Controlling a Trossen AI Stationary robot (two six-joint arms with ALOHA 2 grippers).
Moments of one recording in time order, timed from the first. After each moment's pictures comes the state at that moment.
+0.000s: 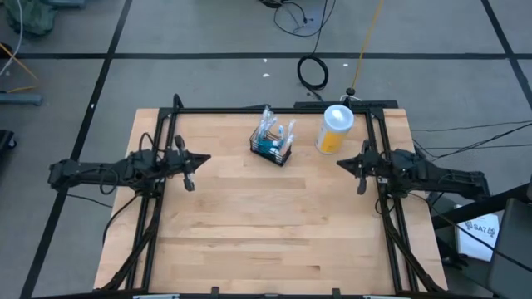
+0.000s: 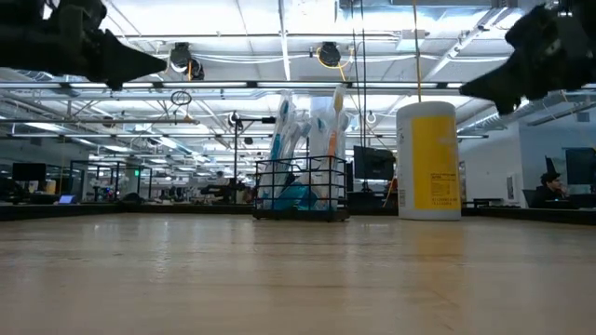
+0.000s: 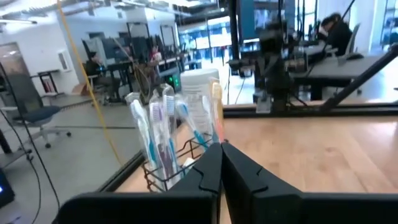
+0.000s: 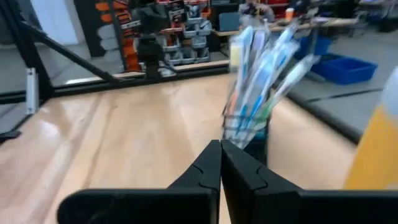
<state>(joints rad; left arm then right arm) 0.02 0.30 0.16 0.19 -0.25 0.15 -0.11 0.10 0.21 -0.22 0.09 0.09</state>
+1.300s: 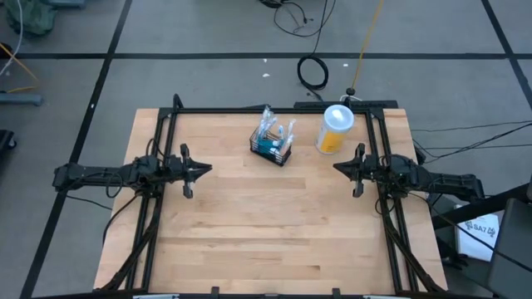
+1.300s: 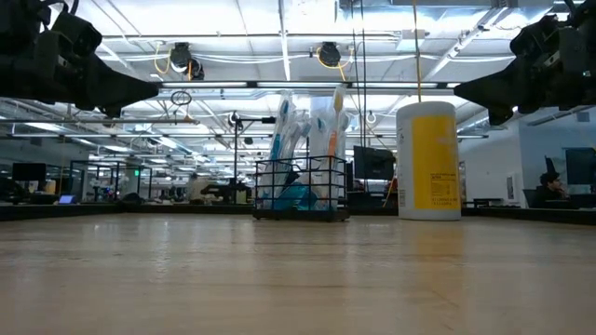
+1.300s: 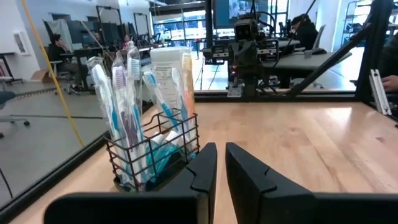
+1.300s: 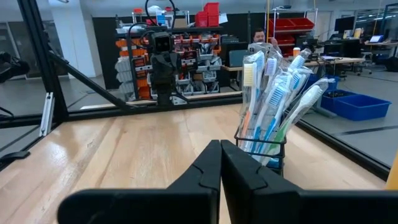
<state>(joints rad) 0.02 0.19 0.01 0.18 -0.13 0.08 -0.11 0.01 0.02 0.01 0.05 0.06</state>
